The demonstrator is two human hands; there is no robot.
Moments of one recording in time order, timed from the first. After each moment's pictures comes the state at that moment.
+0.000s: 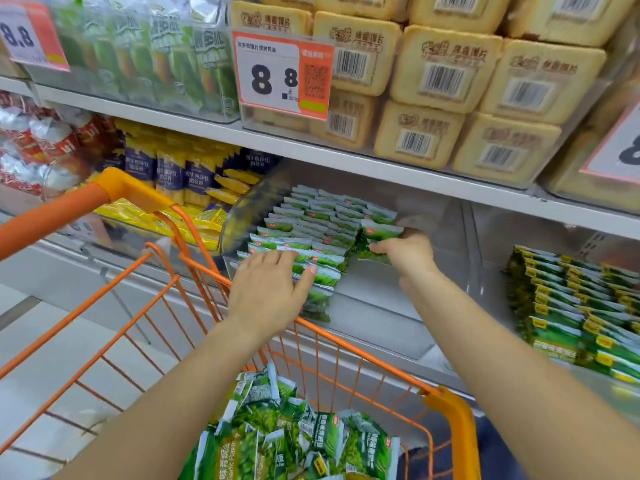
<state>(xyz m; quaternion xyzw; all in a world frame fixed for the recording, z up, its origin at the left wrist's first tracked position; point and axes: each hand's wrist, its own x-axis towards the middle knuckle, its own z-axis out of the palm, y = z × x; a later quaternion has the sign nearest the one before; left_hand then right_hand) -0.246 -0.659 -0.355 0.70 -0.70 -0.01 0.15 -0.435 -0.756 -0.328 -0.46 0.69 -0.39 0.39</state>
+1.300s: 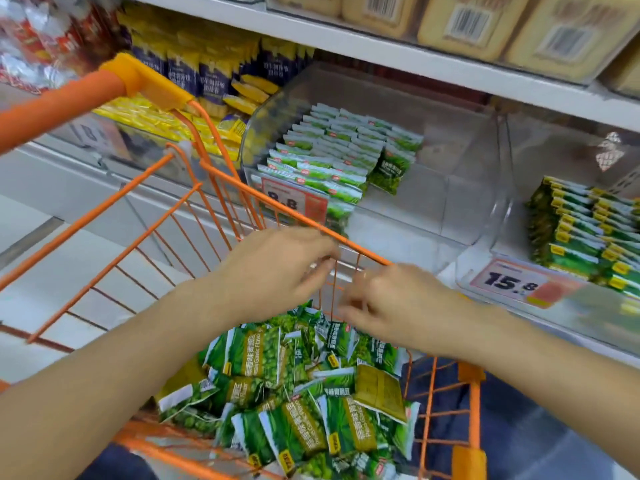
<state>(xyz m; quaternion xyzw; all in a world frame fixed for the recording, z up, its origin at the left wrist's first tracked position) -0.235 -0.568 -0.342 0.49 -0.85 -0.04 0.18 -0.428 -0.588 -0.332 -0.94 0.32 0.06 0.08</state>
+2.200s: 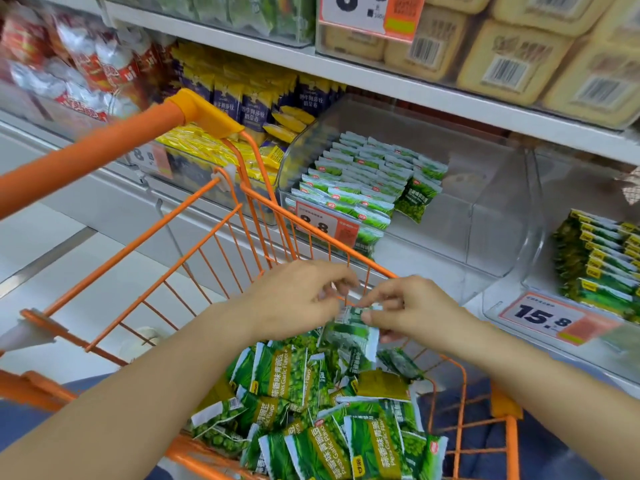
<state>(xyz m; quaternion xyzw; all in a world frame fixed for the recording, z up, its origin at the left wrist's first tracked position) -0.216 -0.565 -0.353 0.54 -0.78 -0.26 0.17 -0.415 -0.599 -0.339 -0.73 0.49 -0.07 0.48</state>
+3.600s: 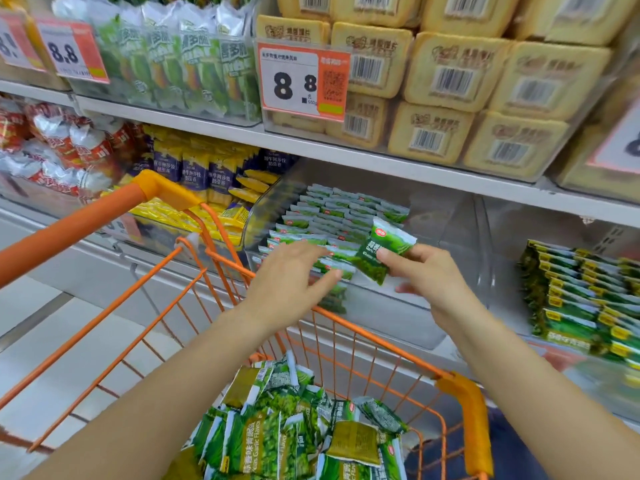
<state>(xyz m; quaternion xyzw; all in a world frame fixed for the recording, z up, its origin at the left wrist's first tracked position) -0.240 -0.637 -0.329 0.63 -0.75 -0.09 0.21 -0.441 -0.675 -0.309 -0.55 0.56 -0.41 0.47</state>
